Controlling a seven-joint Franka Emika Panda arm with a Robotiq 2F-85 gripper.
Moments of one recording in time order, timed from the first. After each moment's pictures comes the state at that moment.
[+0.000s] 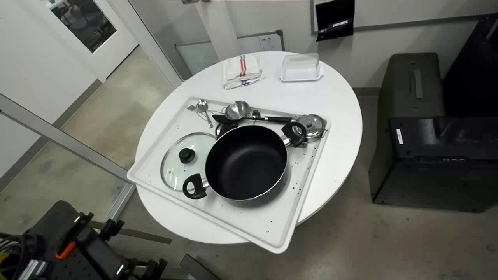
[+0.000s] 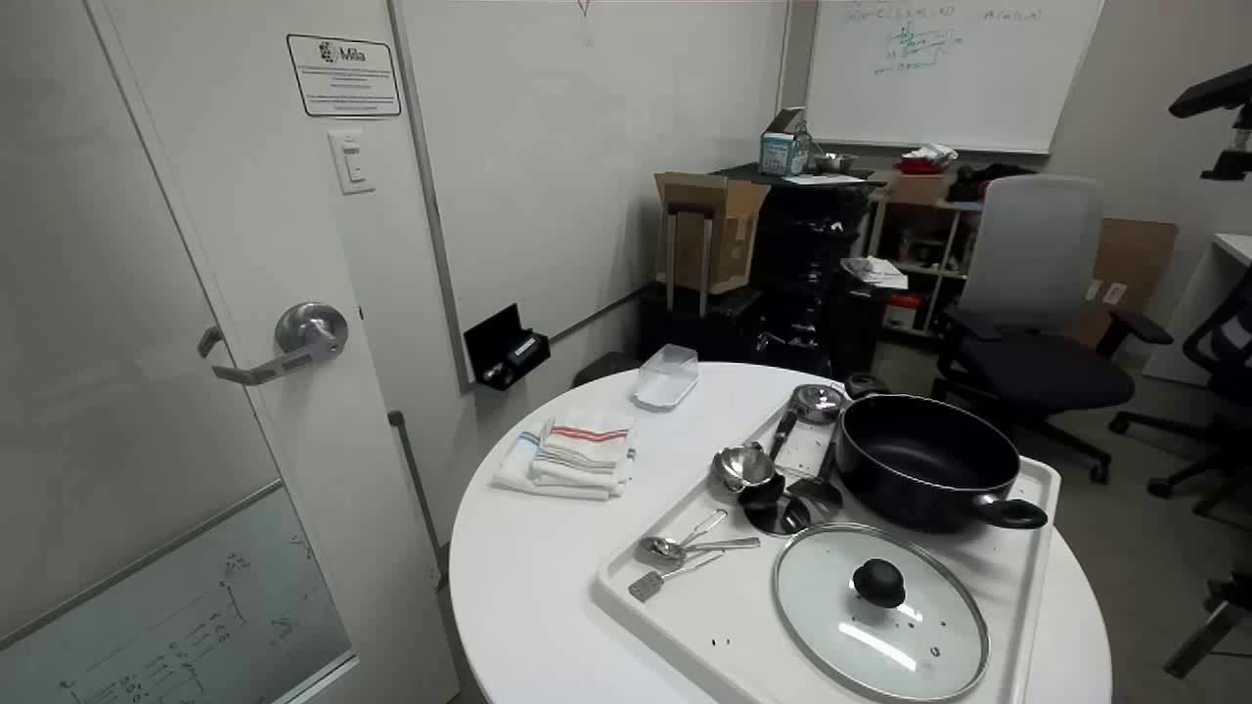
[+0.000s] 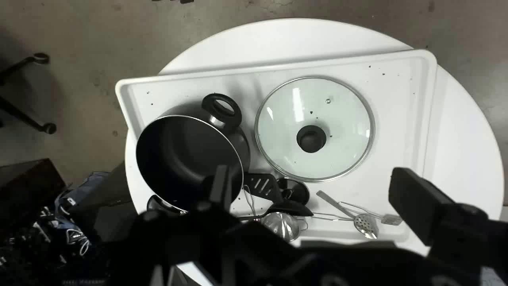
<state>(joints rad) 0.08 -0.74 0.38 -2.78 -0.02 2.13 0.44</state>
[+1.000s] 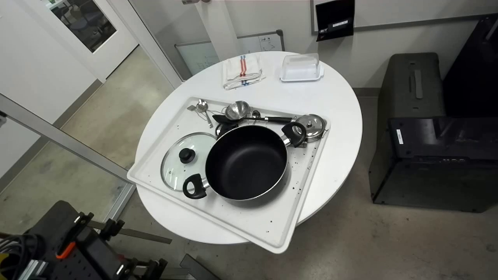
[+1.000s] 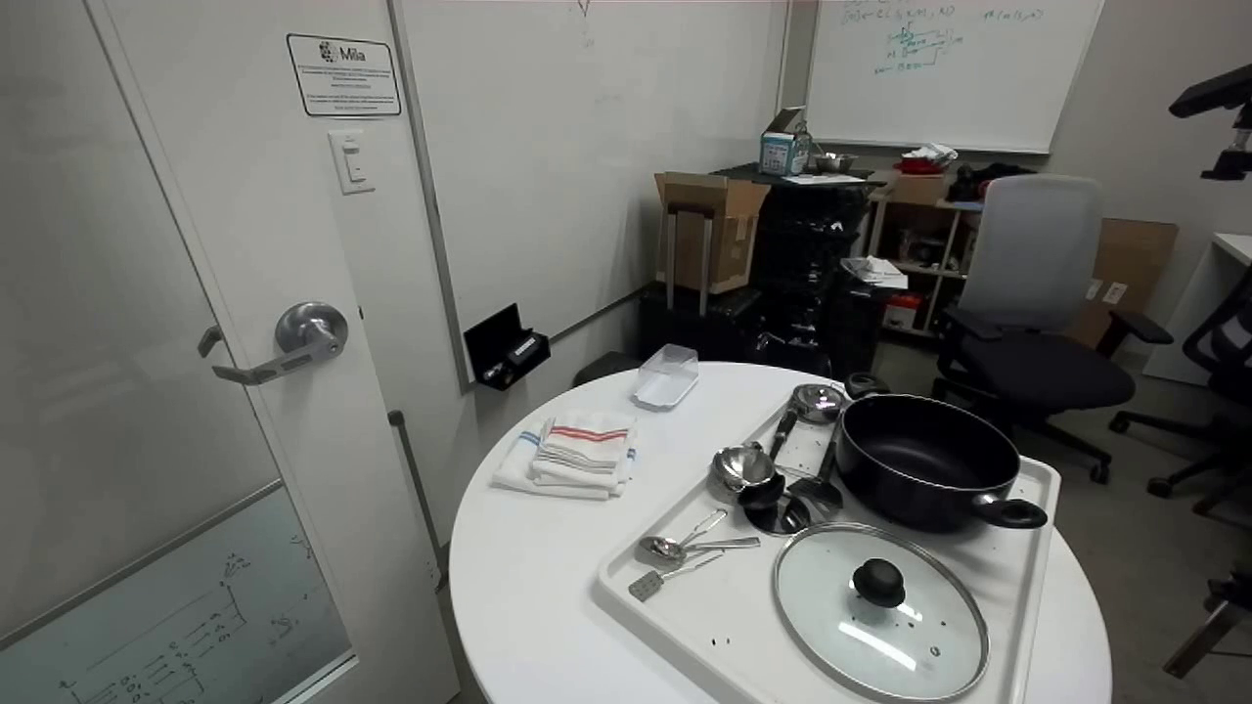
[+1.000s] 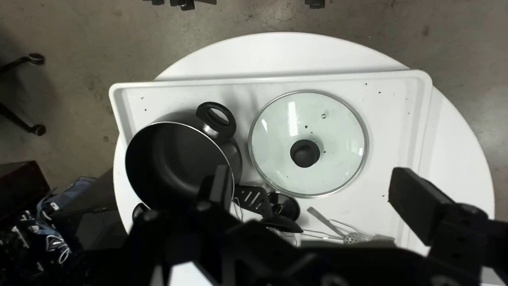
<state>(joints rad) 0.09 -0.68 0.35 -2.76 -0.03 2.12 0.39</state>
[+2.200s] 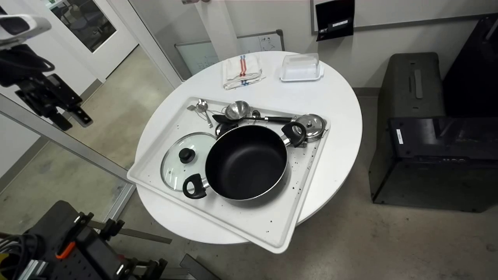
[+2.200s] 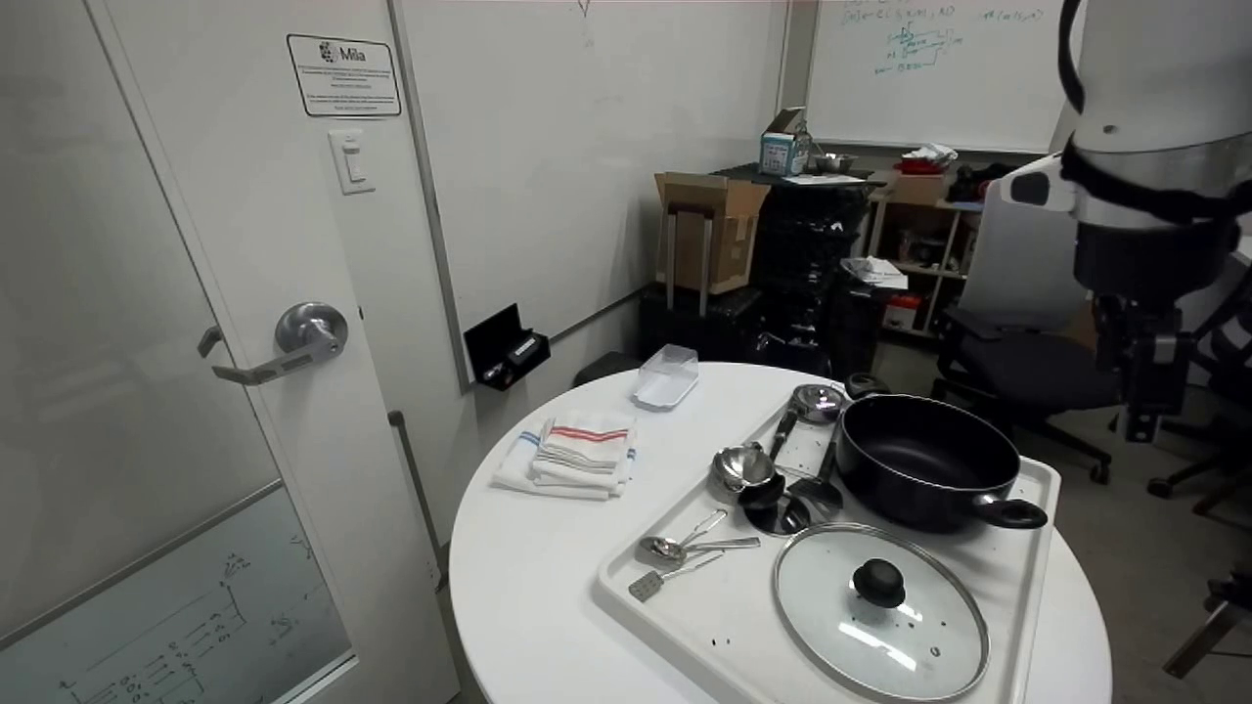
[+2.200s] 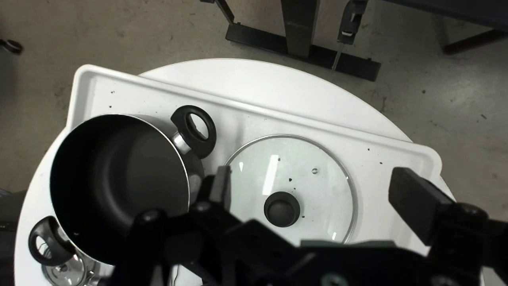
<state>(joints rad) 0.09 -0.11 0.22 -2.49 -0.19 2.12 0.13</state>
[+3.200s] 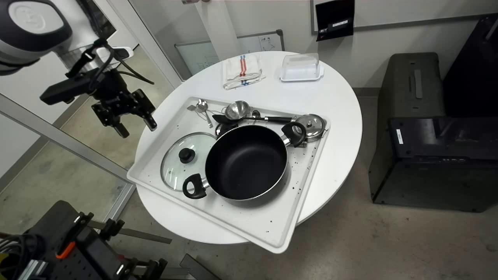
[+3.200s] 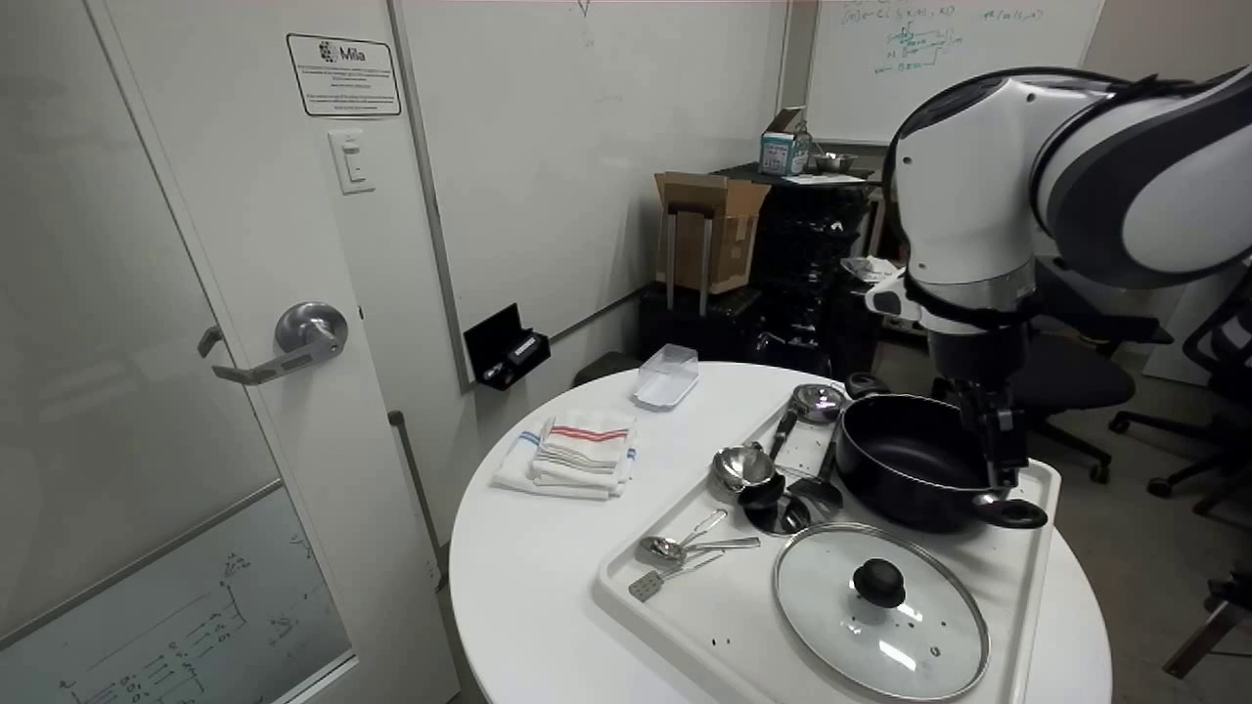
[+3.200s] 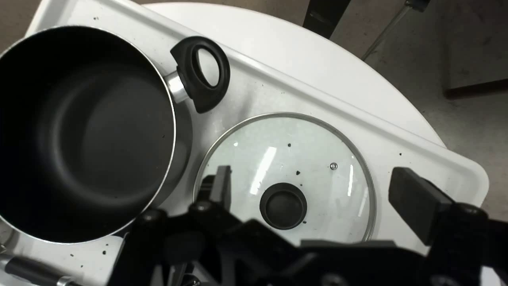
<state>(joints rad) 0.09 0.32 0.12 -2.24 -0.29 2.23 -0.10</state>
